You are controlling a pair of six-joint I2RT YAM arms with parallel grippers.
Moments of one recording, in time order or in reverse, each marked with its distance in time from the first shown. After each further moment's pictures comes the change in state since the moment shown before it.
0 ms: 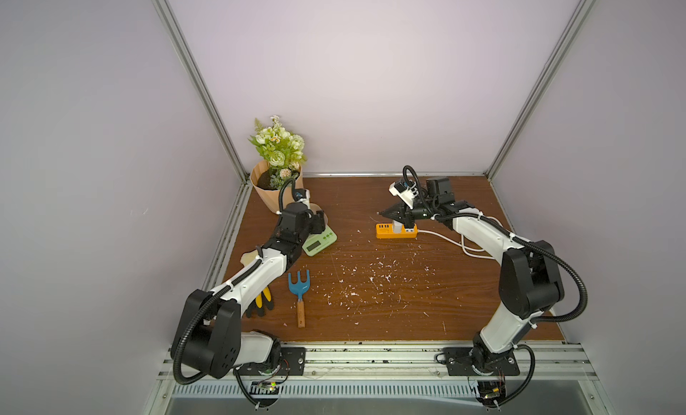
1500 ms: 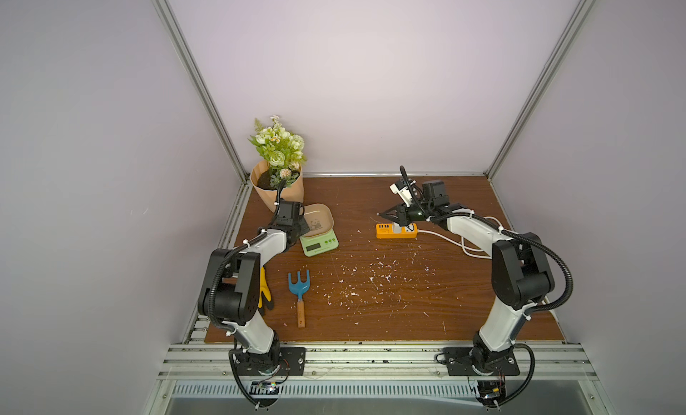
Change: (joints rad) left arm 0.123 0.314 0.156 -0.174 0.062 -0.213; right arm 0.000 0.069 -0.016 0.068 0.070 0.402
